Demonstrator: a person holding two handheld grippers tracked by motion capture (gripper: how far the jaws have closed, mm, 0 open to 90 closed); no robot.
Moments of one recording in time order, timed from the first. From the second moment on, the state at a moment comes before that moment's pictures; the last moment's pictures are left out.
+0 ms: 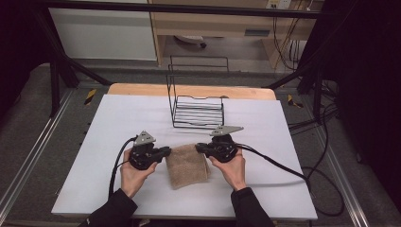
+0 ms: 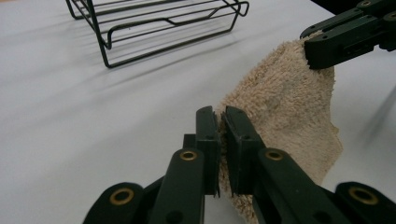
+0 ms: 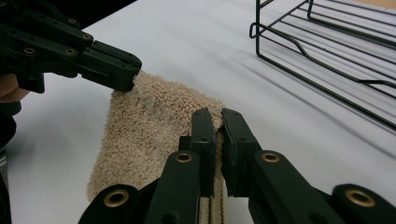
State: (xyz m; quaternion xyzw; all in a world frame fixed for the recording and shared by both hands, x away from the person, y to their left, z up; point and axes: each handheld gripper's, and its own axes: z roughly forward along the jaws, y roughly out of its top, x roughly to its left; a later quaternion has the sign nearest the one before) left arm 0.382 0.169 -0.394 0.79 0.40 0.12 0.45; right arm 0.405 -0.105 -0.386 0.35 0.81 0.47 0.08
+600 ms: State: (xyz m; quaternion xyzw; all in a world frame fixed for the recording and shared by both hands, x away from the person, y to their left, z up) left arm 0.382 0.163 -0.362 0.78 0.37 0.14 0.49; right arm 0.390 -0.121 -0.360 0.34 0.78 0.51 0.12
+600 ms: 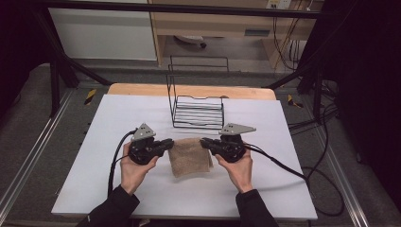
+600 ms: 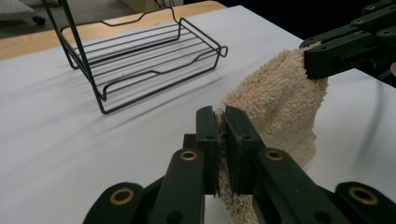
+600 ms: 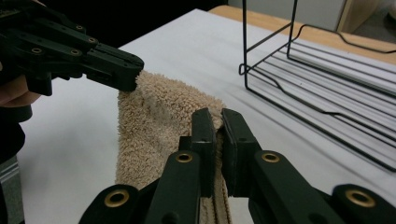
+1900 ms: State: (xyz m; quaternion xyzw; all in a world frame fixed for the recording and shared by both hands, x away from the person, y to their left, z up) left arm 0.397 0.157 -0.303 0.72 0.35 0.21 0.56; right arm 0.395 -0.127 -0.301 0.33 0.72 0.58 0.21
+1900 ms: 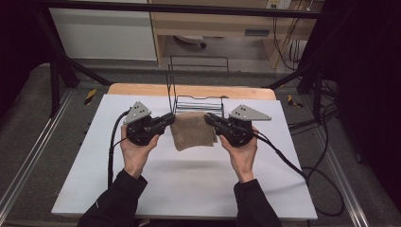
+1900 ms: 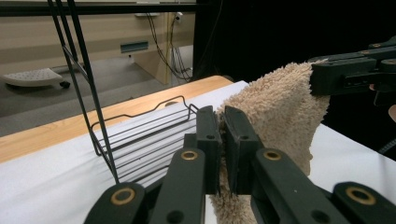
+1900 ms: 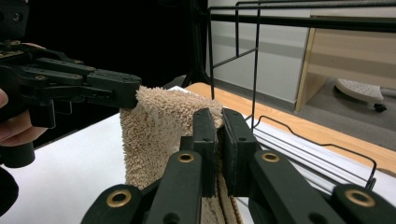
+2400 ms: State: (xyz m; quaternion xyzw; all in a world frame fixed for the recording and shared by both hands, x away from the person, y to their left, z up) left arm 0.407 0.154 -0.284 0.70 0.34 0.22 0.59; right arm 0.401 -0.127 -0.280 0.32 0.70 0.59 0.24
